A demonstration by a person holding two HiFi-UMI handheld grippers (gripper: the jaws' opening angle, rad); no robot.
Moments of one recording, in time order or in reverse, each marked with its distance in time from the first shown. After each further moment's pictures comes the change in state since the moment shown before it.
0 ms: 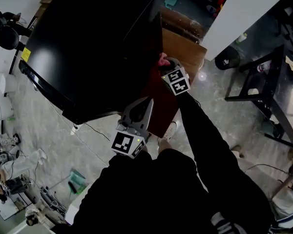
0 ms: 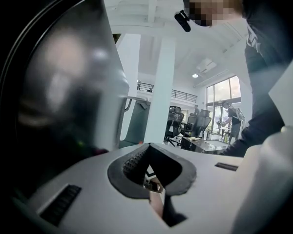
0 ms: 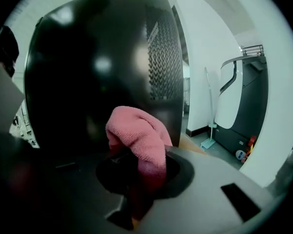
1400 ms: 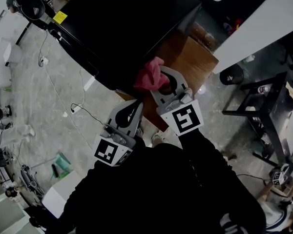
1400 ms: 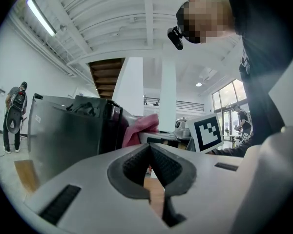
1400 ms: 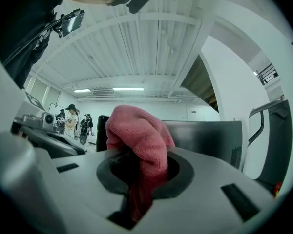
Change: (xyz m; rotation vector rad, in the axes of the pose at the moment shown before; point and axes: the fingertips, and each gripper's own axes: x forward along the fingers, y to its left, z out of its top) left arm -0.144 0.010 0.094 0.052 -0.175 0.113; right arm -0.174 0.218 0.245 -0.153 -0.481 0.221
